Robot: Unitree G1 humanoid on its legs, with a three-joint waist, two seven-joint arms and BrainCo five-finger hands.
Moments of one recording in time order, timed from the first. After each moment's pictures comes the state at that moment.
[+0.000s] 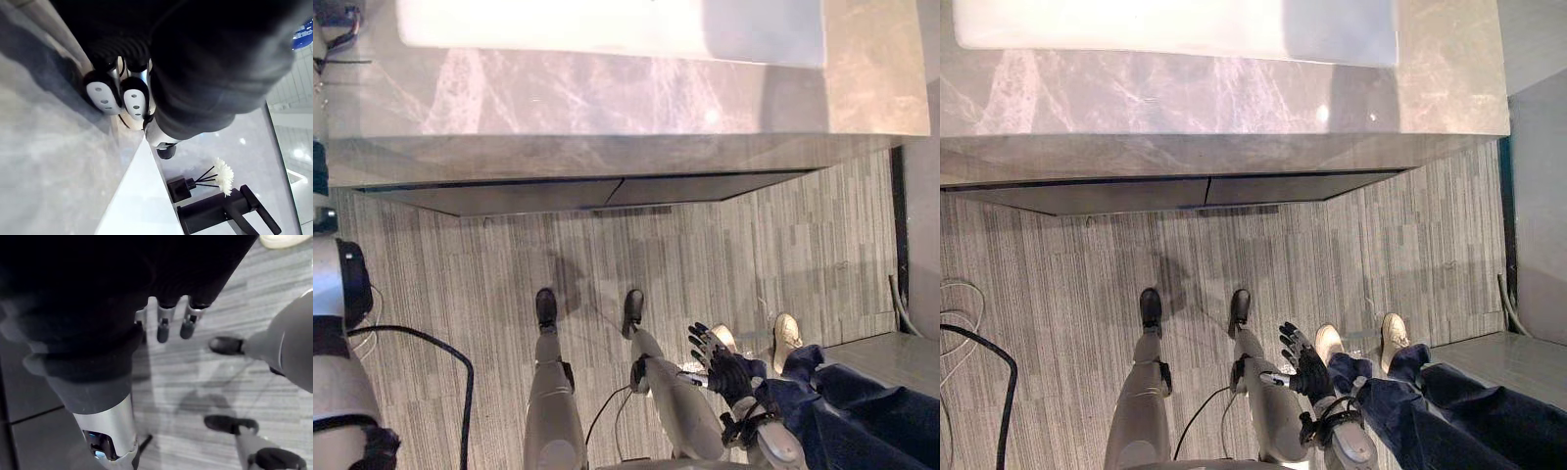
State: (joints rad) left arm -1.44 0.98 -0.27 0.74 -0.36 -0.08 -0.04; right arm 0.45 -0.09 0.17 -0.04 0.20 -0.07 0.20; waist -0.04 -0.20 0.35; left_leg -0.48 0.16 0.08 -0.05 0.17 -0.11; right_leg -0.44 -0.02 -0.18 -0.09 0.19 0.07
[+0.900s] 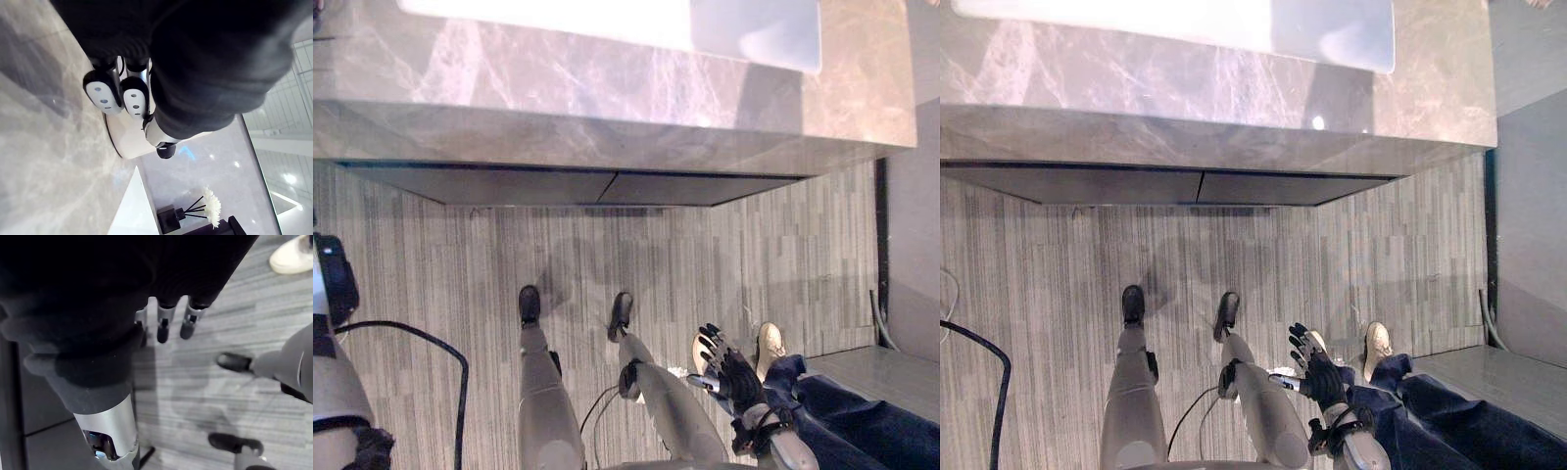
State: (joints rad) left arm -1.45 1.04 -0.21 0.74 -0.34 -0.08 -0.04; right arm 0.50 -0.13 0.16 -0.10 0.25 -0.09 0.18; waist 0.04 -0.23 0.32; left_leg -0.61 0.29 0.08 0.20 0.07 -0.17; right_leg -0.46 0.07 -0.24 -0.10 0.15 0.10
